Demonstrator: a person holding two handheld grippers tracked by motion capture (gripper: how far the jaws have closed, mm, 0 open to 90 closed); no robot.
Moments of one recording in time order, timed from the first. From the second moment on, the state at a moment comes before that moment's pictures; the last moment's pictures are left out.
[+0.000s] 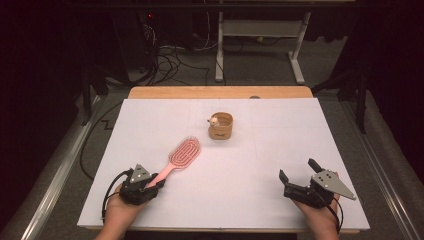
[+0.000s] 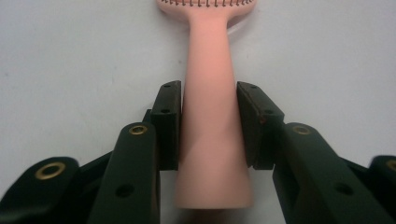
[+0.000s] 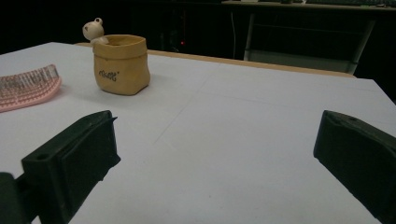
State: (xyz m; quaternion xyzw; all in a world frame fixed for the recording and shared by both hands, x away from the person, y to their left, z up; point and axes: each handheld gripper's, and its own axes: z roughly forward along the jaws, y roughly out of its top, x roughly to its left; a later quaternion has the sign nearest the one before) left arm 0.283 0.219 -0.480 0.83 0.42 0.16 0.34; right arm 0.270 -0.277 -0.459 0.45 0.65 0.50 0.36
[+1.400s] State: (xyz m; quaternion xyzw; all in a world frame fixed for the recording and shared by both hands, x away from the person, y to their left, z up) left arm 0.274 0.261 -0.447 0.86 0.40 0.11 0.30; right arm 0.269 -0.279 -0.458 0.45 0.65 0.50 0.36
